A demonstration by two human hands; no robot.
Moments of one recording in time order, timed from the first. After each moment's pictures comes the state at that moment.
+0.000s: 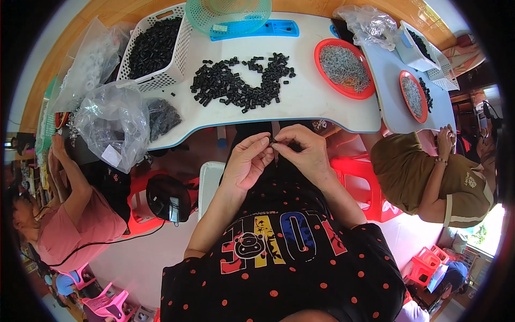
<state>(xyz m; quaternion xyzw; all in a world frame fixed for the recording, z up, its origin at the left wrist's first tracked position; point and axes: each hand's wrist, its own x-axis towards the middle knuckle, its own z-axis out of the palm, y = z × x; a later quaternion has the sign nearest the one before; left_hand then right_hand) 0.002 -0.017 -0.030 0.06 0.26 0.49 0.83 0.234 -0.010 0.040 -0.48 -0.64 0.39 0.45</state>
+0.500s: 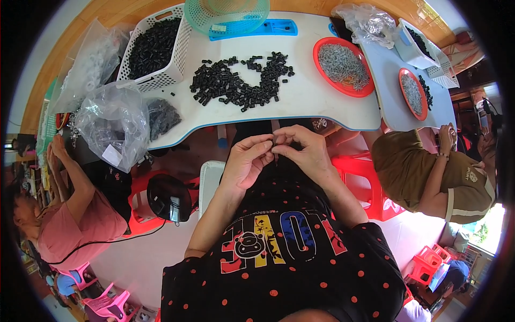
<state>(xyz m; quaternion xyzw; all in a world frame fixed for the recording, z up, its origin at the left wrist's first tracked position) 0.001 -0.018 -0.025 0.11 0.29 0.47 0.83 0.242 -0.013 0.037 -0.48 -0.65 0.41 0.41</state>
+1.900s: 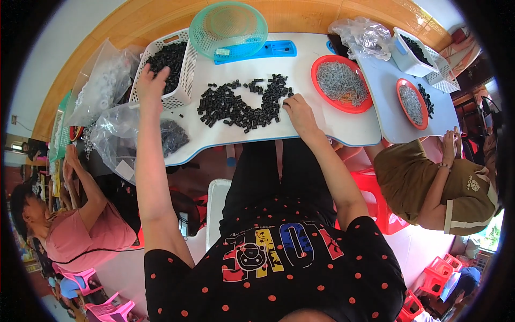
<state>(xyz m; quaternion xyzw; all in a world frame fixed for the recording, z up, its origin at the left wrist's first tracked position) -0.228 0.292 0.067 0.45 0.55 0.62 0.35 0.290 0.176 -0.142 -0.57 -0.73 0.12 0.35</state>
